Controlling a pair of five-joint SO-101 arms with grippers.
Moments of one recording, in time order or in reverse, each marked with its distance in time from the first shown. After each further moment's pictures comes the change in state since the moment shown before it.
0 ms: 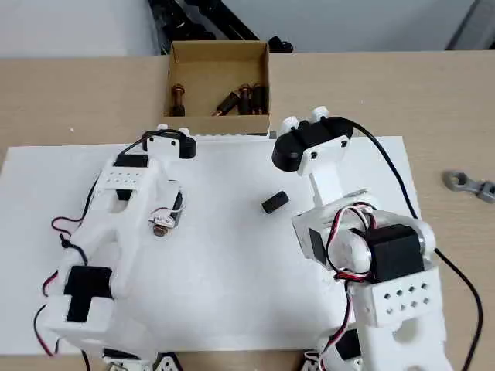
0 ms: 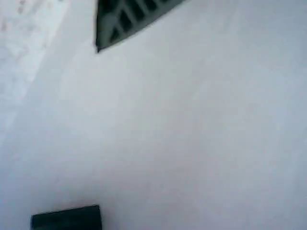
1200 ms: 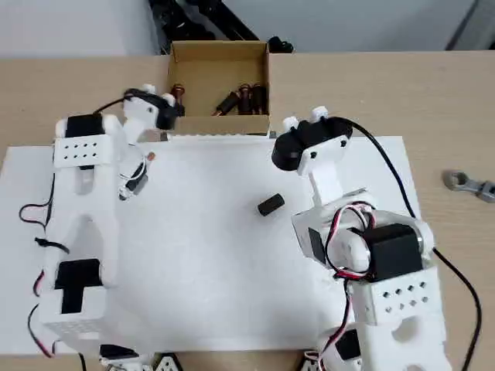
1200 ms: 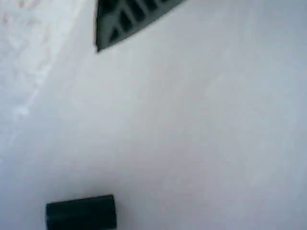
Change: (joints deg) left arm -8.4 0.6 -23.5 14.8 -20.8; right arm 0.1 0.0 0.7 -1.7 0.0
